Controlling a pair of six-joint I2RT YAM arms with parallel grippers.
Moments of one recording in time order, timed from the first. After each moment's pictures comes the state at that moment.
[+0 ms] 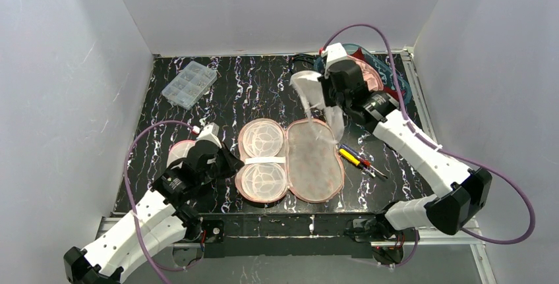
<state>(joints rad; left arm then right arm) -0.67 0.64 0.55 -0.56 -0.09 -0.84 0.71 1.33 1.34 -0.56 0.32 0.10</state>
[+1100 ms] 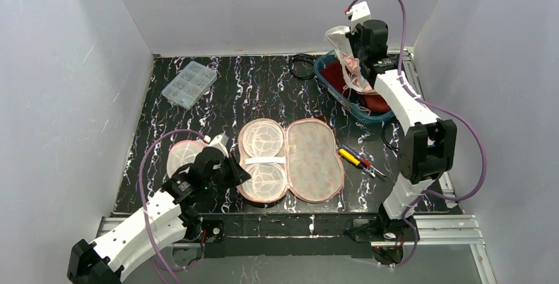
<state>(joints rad) -0.67 0.65 0.39 -0.44 0.07 -0.87 0.26 1.75 1.62 -0.11 0.21 -0.32</state>
